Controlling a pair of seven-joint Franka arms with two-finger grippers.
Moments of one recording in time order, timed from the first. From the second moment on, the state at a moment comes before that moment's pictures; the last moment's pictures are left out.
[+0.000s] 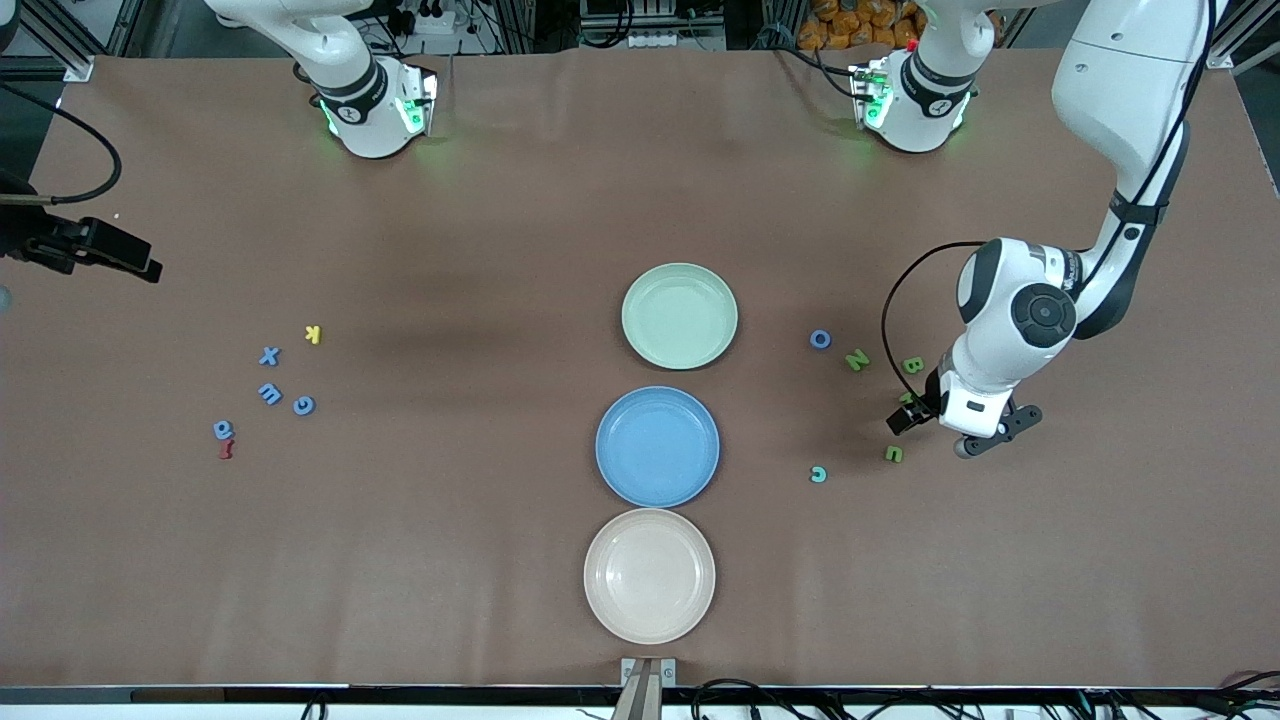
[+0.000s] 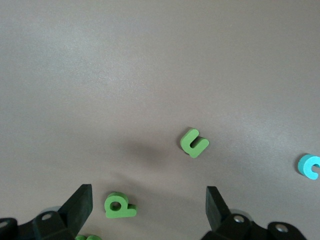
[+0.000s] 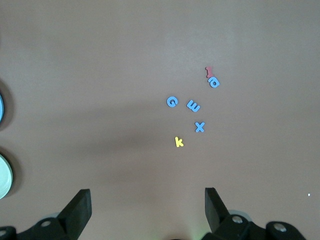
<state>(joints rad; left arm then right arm) 0.03 0.46 -0.20 -2.05 0.16 2.58 -0.73 0.07 0.08 -0.11 -1.44 0.02 1.43 0.09</state>
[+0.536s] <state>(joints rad) 0.03 0.45 -0.20 -1.96 0.18 2.45 -0.63 0.07 0.08 -0.11 -1.44 0.02 1.44 0.09</state>
